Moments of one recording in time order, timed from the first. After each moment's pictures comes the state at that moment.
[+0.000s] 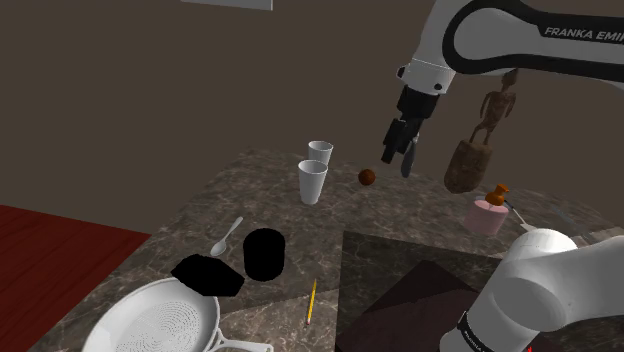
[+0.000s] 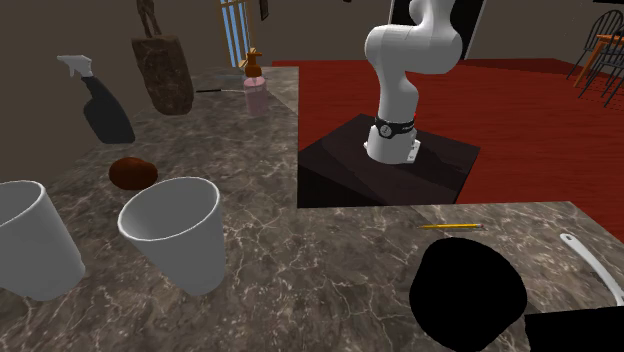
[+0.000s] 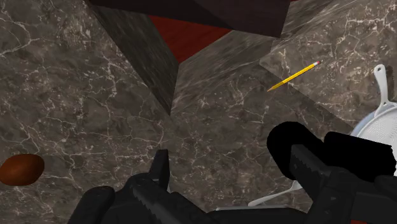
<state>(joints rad) 0.02 -0.79 0.06 -2.34 0.09 1.67 -0.13</state>
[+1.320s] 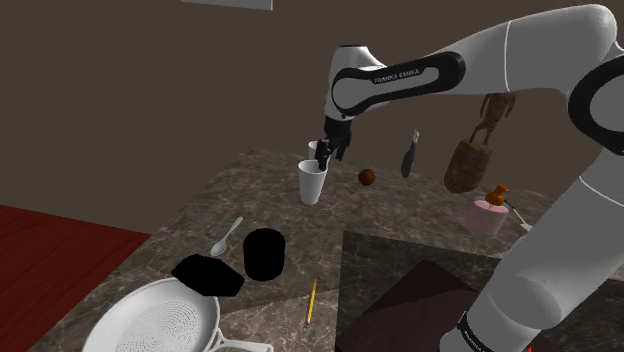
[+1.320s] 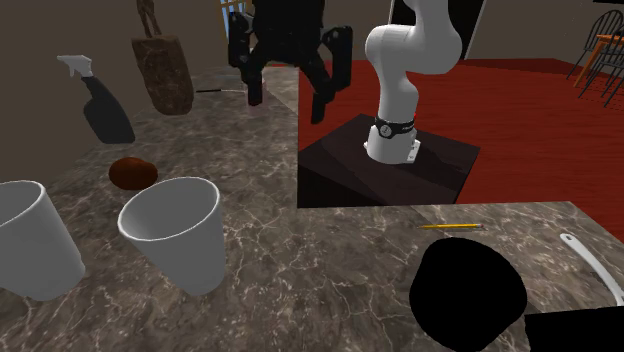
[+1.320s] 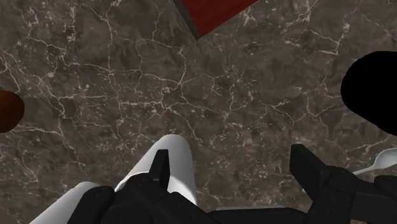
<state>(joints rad) -0.03 -0.12 0.13 -2.05 -0.05 2.01 -0.08</state>
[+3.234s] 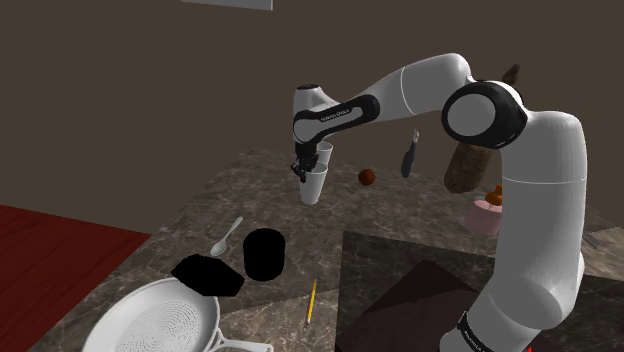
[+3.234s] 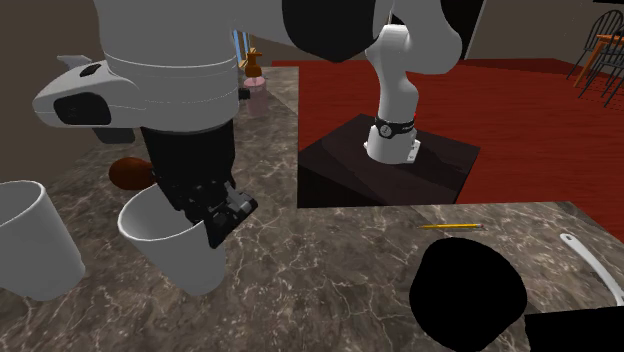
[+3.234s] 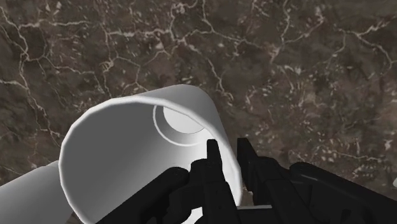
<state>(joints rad) -0.01 0.40 0.12 -1.68 -0.20 2.11 -0.01</state>
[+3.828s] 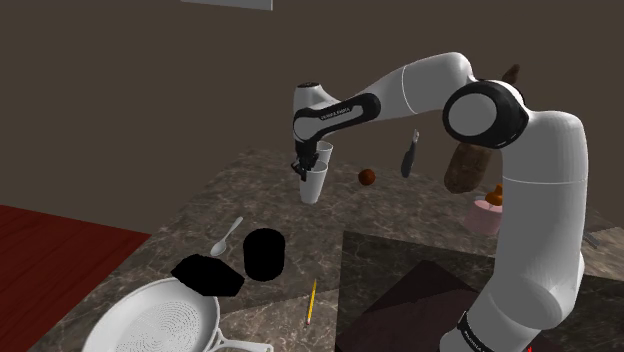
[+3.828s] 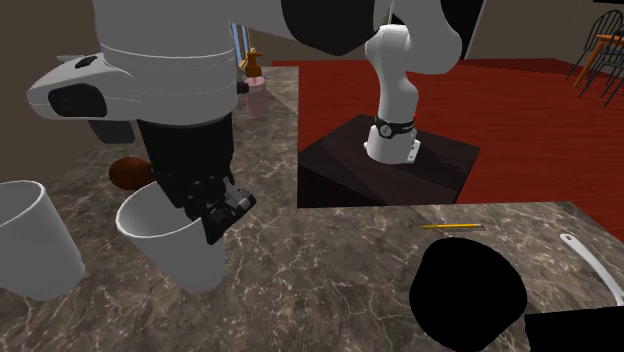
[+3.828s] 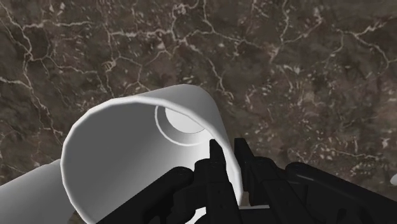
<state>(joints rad) -0.01 0.39 0.12 -1.67 -0.19 2.10 -0.01</state>
